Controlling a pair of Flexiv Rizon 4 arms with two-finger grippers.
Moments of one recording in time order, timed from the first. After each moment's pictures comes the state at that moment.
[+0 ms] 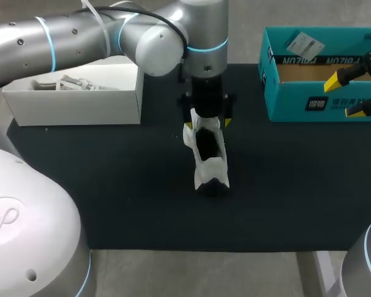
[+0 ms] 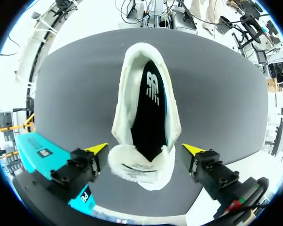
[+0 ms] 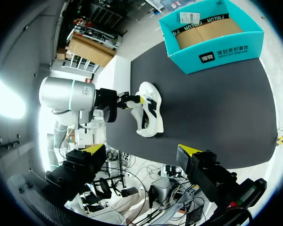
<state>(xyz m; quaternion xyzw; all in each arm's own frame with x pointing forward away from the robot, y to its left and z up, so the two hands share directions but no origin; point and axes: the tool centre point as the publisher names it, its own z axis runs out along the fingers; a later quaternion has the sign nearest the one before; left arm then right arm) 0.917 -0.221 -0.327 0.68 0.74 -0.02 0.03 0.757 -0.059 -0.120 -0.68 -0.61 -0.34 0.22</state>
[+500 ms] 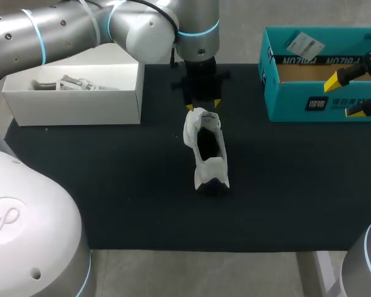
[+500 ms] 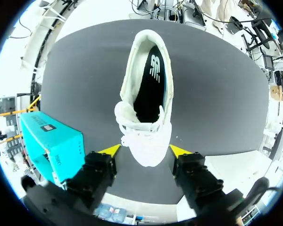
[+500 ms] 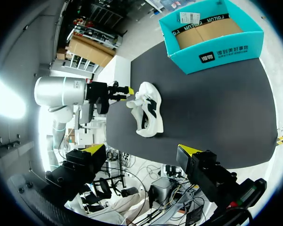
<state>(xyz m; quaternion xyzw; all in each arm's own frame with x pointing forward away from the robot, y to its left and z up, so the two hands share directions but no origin) 0.955 -0.206 -0.295 0.64 0.76 0.00 0.07 0.757 -0.059 -0.120 -0.68 -0.61 -0.34 0.22</state>
